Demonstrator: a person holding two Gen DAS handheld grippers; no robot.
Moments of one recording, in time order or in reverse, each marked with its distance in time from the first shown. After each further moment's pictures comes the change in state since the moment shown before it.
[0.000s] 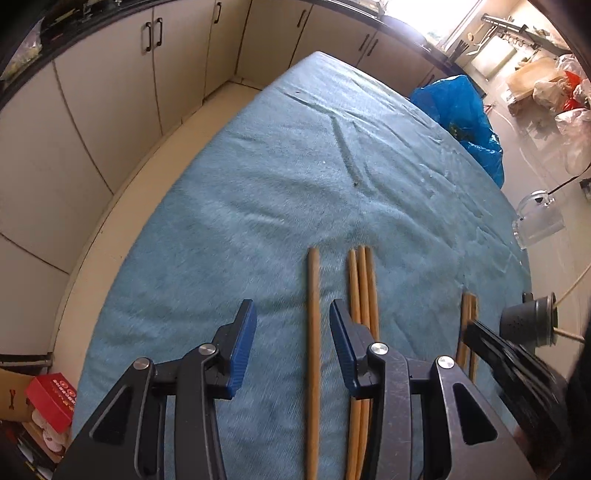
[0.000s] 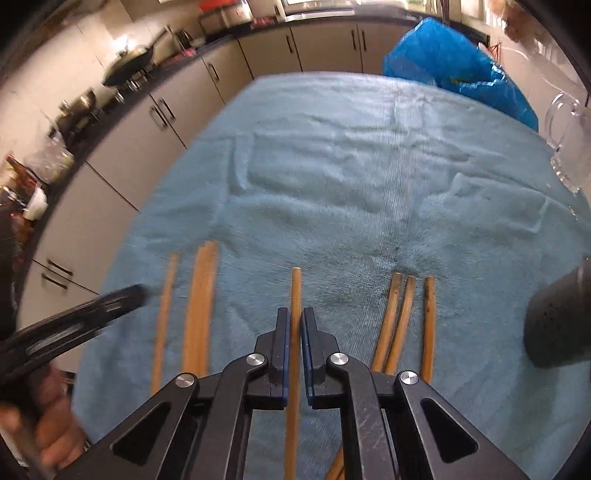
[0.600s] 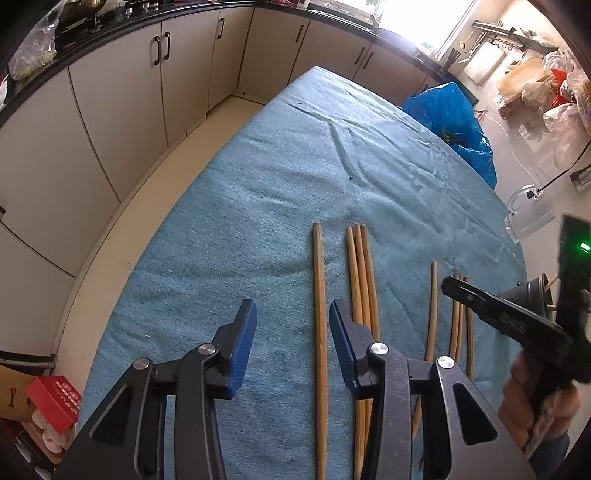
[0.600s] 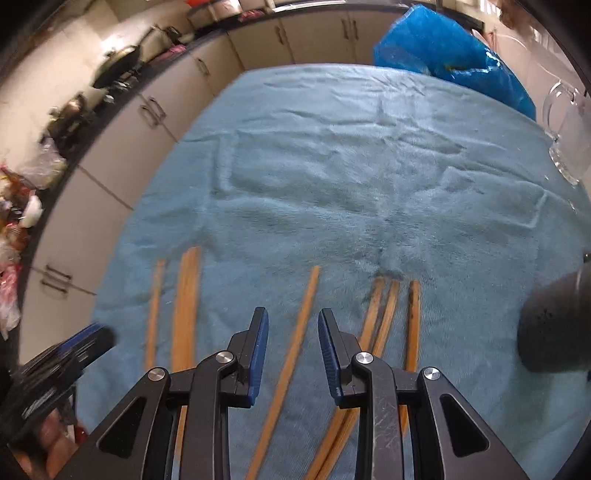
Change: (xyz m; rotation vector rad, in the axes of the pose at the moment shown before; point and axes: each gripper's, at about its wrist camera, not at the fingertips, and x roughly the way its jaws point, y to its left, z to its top) left arm -0.036 0.010 -0.038 0.008 -0.068 0.001; right arm 0.021 -0.018 0.020 0.044 0.083 -0.049
